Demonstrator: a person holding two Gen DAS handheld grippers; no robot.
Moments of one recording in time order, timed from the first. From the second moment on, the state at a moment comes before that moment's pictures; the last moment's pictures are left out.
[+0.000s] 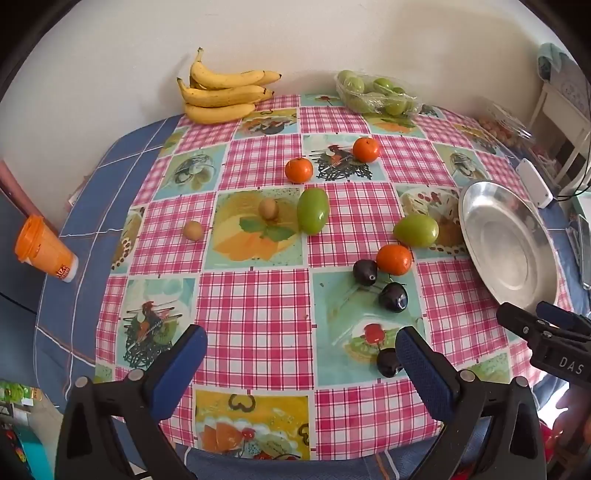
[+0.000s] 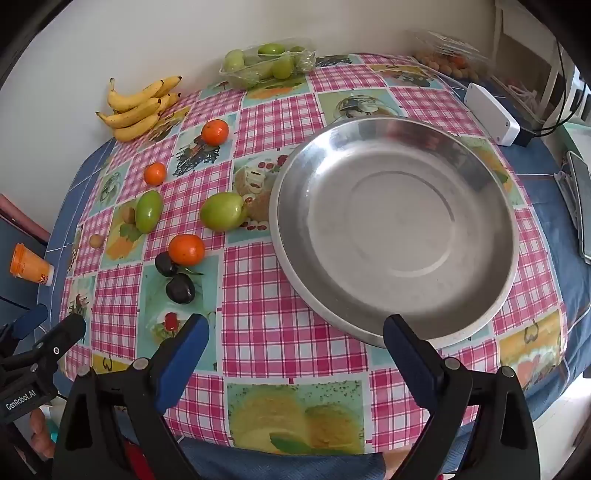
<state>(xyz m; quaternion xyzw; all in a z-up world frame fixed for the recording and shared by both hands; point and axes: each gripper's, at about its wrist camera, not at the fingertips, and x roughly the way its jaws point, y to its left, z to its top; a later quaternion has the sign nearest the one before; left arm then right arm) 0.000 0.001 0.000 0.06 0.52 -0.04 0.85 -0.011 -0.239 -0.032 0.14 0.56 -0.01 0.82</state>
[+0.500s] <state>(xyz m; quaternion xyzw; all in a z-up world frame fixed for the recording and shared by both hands) 0.005 0.001 -0.010 0.04 0.55 -0.05 0.83 -0.013 -0.234 -0.029 0.12 0.55 0.00 0.83</state>
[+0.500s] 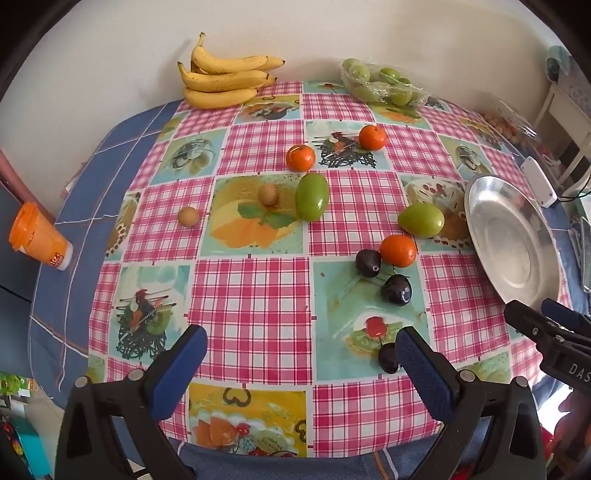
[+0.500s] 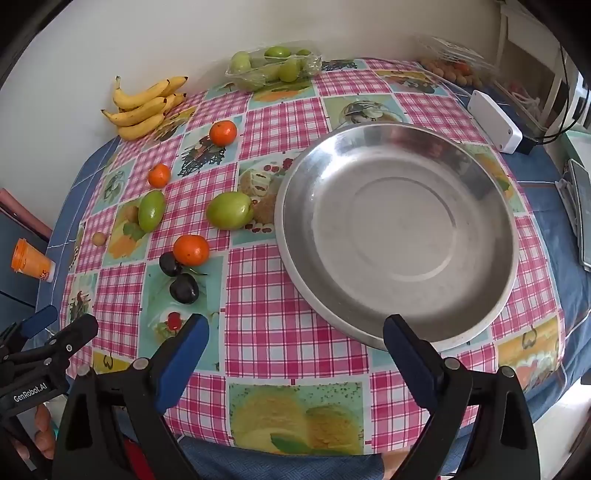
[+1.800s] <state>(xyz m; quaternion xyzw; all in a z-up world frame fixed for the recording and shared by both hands) 0.007 0.008 -0.019 0.03 0.57 -0.03 0.82 -0.011 -0.234 -0.030 0.12 0.55 0.00 0.82</state>
